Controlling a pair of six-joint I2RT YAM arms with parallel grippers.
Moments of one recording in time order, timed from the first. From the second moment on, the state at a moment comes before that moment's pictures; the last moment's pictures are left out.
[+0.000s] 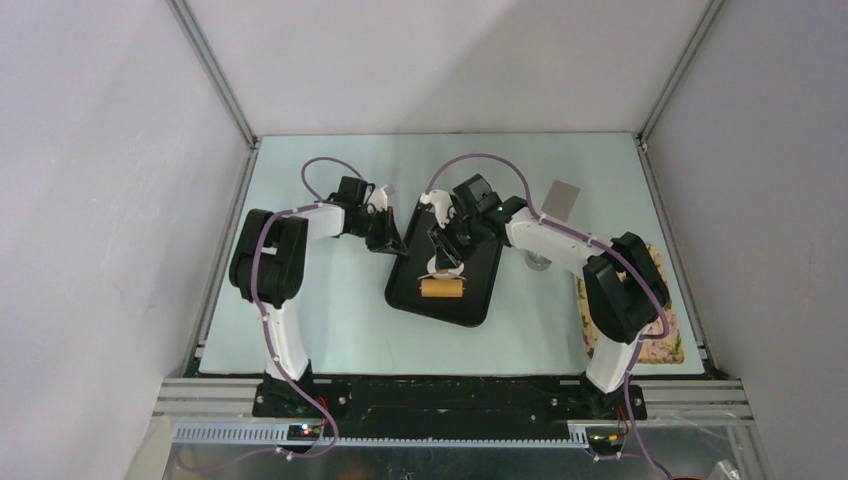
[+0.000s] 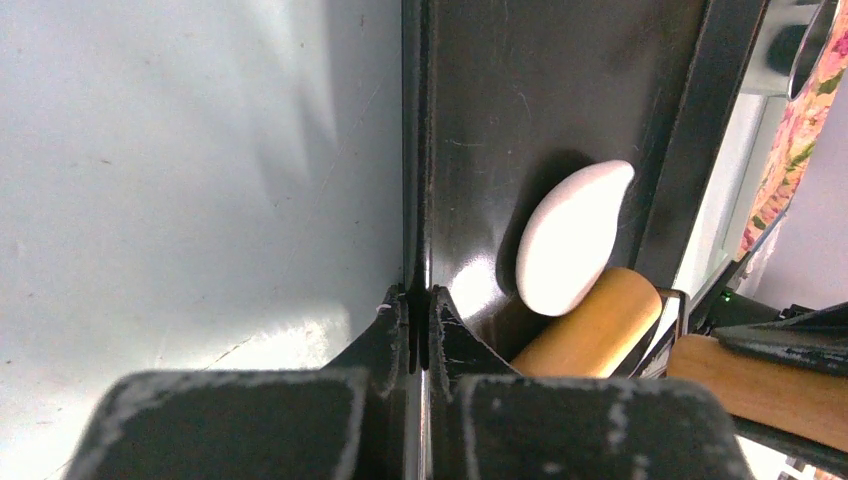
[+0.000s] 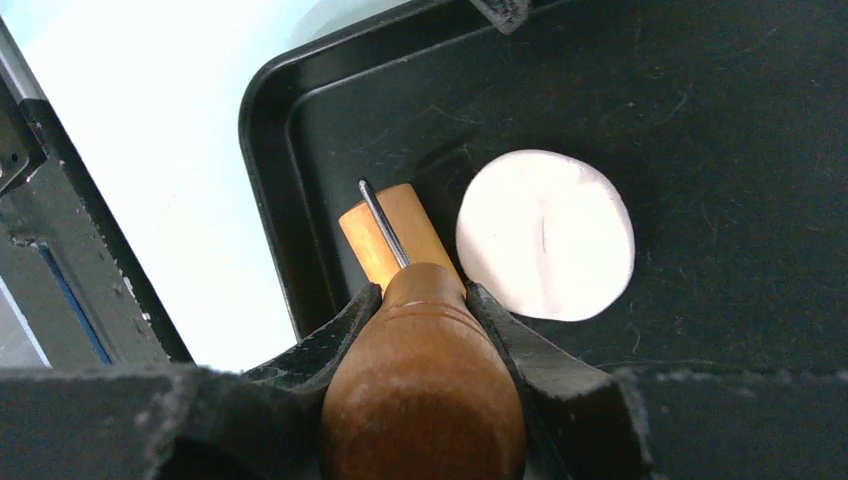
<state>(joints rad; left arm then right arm) -0.24 1.97 1.16 -0.28 0.65 -0.30 0.66 1.80 1.33 -0.48 -0.47 -0.16</state>
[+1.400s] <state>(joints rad) -0.24 1.97 1.16 -0.28 0.65 -0.30 0.60 1.74 1.26 -0.44 -0.61 -0.71</state>
